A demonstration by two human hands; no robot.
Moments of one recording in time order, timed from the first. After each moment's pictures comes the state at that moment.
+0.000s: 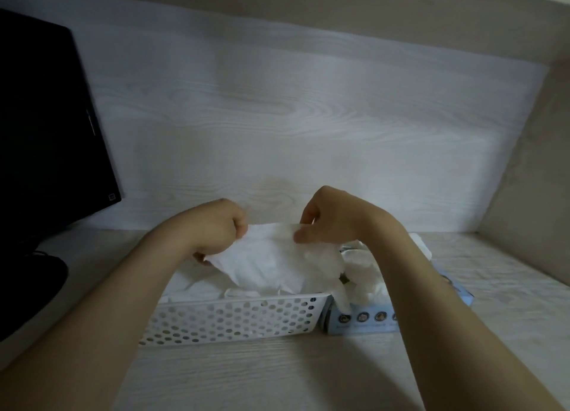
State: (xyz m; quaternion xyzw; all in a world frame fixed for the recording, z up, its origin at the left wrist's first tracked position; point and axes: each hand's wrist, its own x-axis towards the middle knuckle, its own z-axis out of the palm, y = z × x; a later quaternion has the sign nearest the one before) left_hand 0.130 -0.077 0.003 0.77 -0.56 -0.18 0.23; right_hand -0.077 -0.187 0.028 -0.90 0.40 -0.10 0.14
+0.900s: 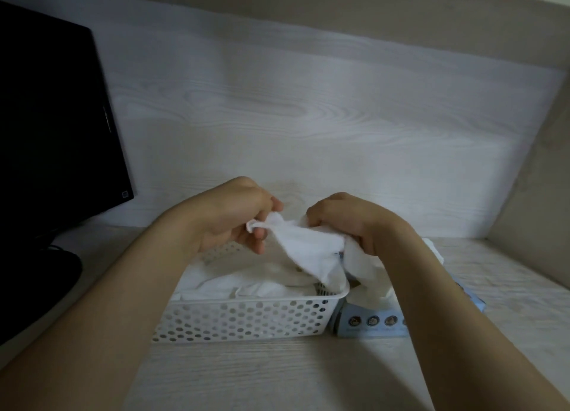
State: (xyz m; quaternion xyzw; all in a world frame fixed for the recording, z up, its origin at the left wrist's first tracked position) left_hand 0.101 -0.061 0.030 0.64 -0.48 -0.38 0.47; right_hand -0.070 -0.185 0.025 -0.77 0.45 -0.15 0.41
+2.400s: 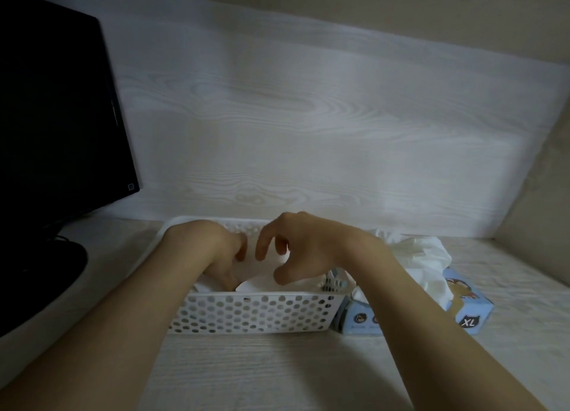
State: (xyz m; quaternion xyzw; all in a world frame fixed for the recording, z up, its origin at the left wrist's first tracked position) left_hand 0.120 -0.050 0.001 0.80 -0.56 -0.14 -0.17; right_hand -0.030 -0.141 0.007 -0.96 0.24 0.02 0.12
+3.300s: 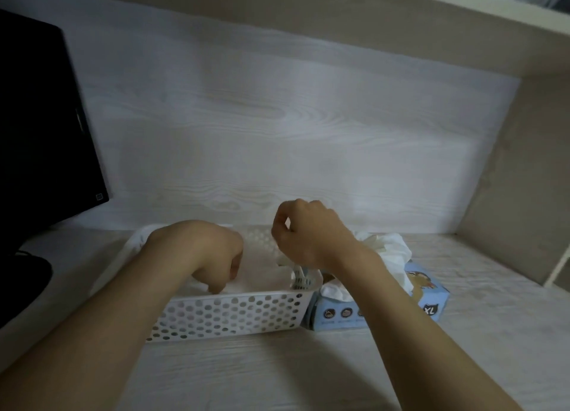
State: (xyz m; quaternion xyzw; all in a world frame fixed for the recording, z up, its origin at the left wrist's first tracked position) left_hand 0.094 -0.061 0.013 0.74 -0.64 -0.11 -0.16; right_hand -0.064 -0.144 0.001 -0.91 0.37 -0.21 0.03
